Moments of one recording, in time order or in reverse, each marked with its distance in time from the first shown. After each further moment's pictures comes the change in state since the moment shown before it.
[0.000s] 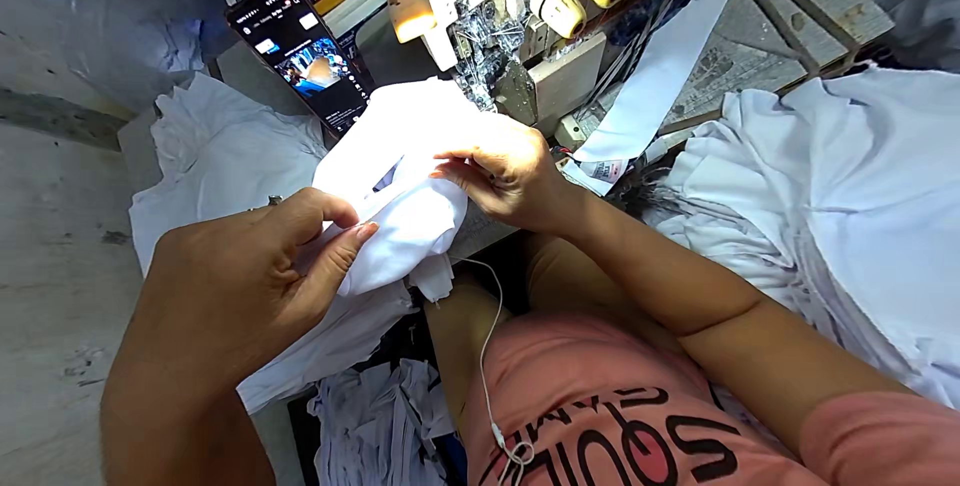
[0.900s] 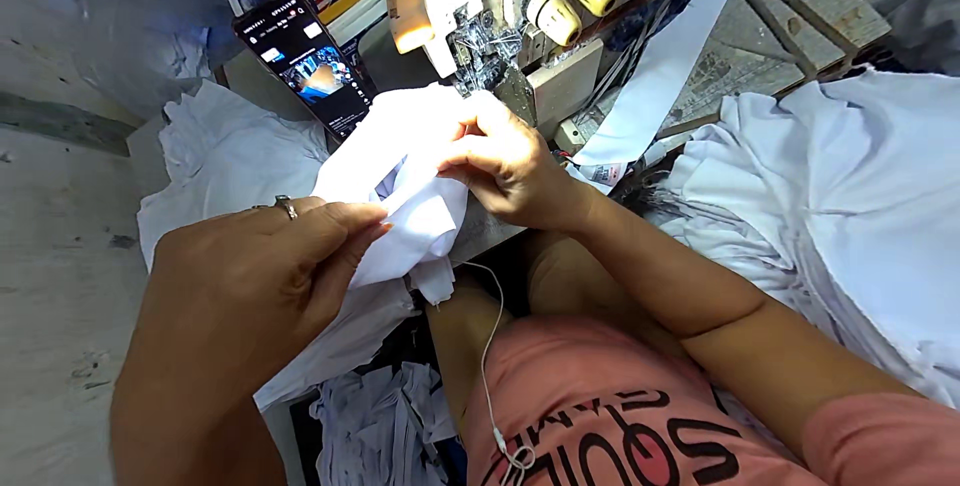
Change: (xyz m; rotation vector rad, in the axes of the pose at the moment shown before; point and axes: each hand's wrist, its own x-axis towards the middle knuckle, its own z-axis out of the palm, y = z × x) left_hand 0.007 0.010 -0.001 0.025 0.066 0.147; right_hand 0.008 0.000 -0.009 0.069 -0.104 0.063
